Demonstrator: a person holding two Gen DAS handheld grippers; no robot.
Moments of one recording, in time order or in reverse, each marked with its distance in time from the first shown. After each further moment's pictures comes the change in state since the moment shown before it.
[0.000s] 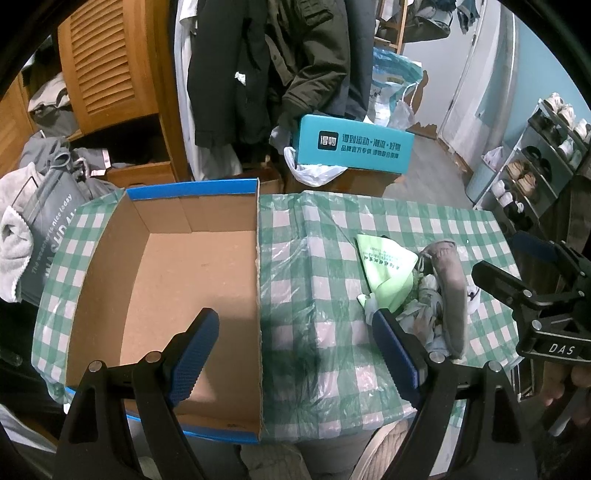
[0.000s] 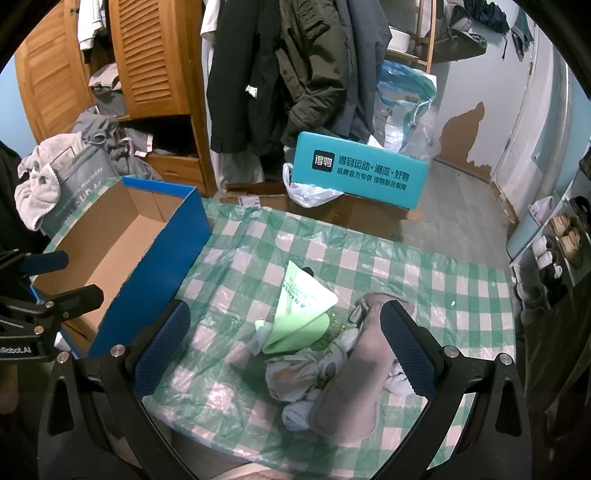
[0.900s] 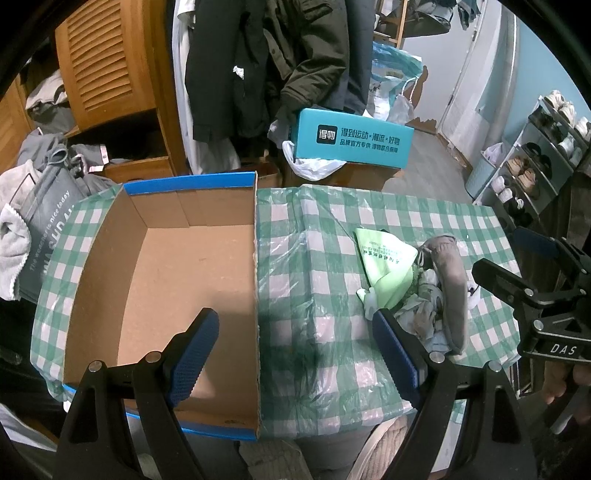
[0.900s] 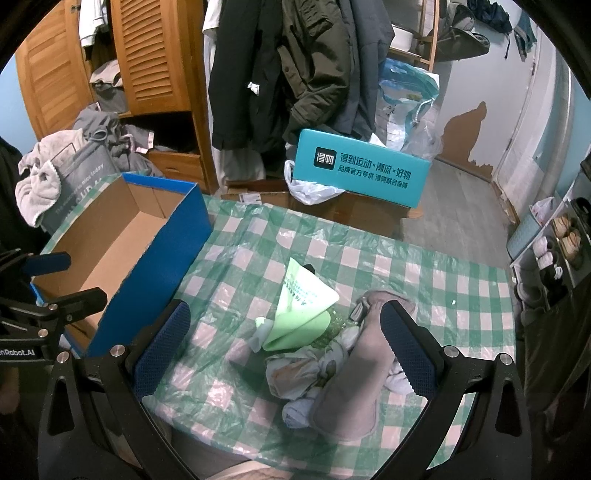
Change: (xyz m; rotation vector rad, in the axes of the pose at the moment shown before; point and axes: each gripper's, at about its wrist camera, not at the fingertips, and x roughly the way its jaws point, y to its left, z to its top) left arm 0.002 -0.002 0.001 0.005 0.018 -0.001; right arm 0.002 0.001 -0.001 0.002 0.007 0.002
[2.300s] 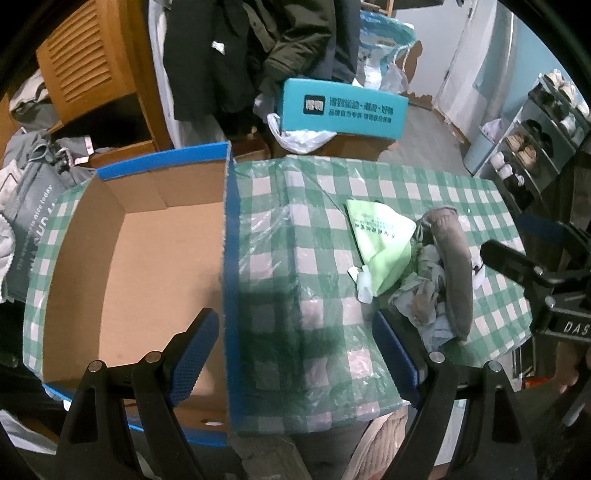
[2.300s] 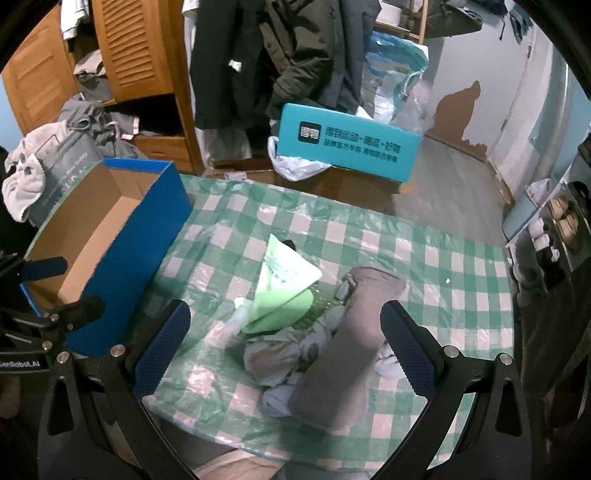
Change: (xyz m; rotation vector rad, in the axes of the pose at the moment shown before) left arm 0.036 -0.022 -0.003 0.043 0.115 -0.008; right arm 0.015 -0.024 -0.019 0.034 0.093 -0.028
